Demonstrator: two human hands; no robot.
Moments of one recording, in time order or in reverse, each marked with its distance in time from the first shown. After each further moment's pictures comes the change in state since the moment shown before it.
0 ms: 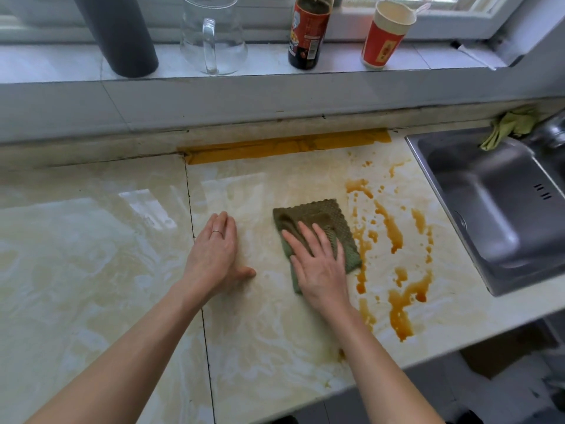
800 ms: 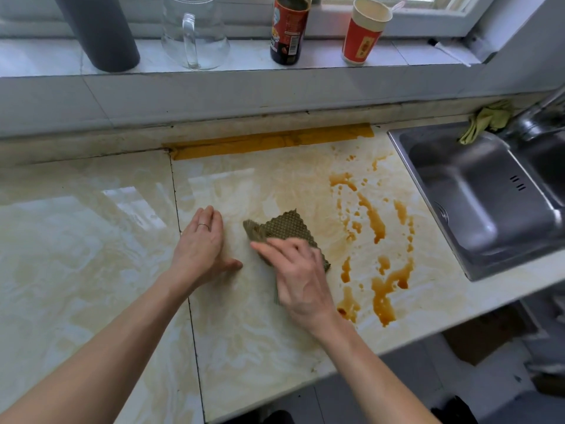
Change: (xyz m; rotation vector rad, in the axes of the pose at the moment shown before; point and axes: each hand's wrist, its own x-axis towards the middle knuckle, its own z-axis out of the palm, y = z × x) left_hand 0.003 -0.002 0.004 0.030 0.000 0.000; right_hand -0.033 -0.037 -0.046 0.224 0.129 -0.173
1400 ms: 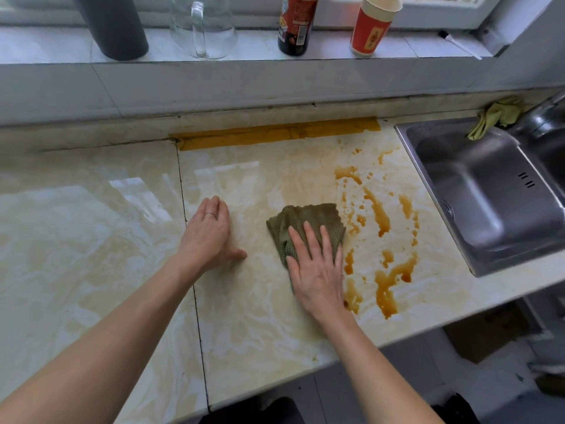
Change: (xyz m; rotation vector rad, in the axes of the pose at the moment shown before) left_hand -0.002 0.004 -0.005 -0.001 -0.019 -0.009; right_hand -0.019 0.043 0.036 -0.224 -0.117 0.318
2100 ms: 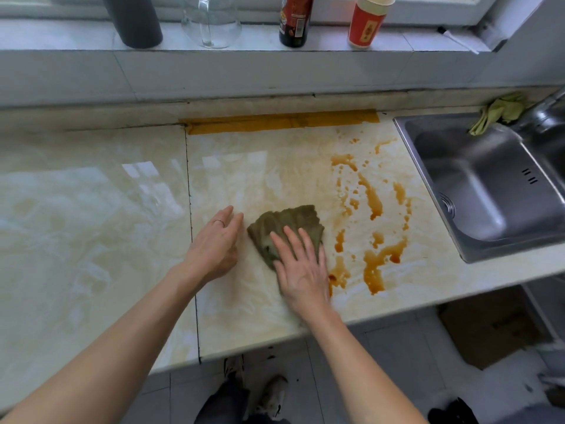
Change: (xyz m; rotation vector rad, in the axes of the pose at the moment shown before) left_hand -0.065 0.029 0.028 -0.196 0.076 0.035; right_hand -0.048 0.000 0.005 0.100 0.005 -0.188
